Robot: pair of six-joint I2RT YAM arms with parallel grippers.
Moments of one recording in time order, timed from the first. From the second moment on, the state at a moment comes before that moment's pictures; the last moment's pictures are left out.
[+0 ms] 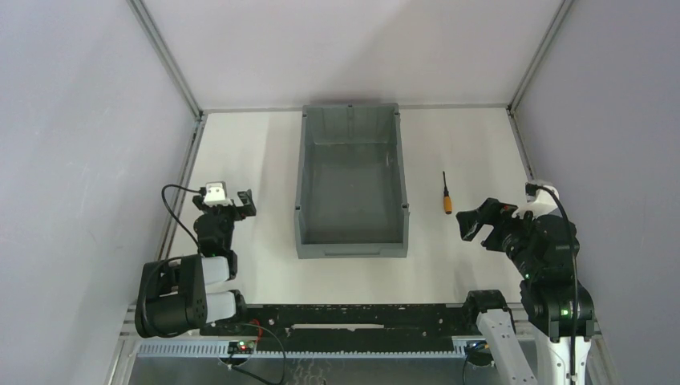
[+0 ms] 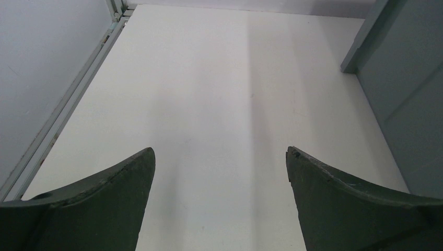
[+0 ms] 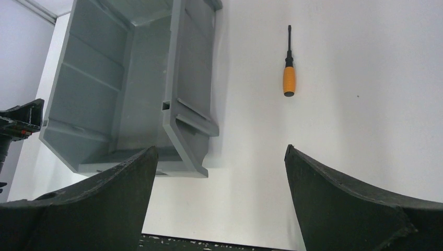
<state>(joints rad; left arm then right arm) 0.16 1.28 0.10 1.14 0.12 -0.03 0.02 0.44 1.03 -0.97 -0.14 0.35</state>
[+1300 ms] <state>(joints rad) 0.16 1.28 0.10 1.14 0.12 -0.03 0.02 1.15 1.39 -1.01 -0.06 0.12</state>
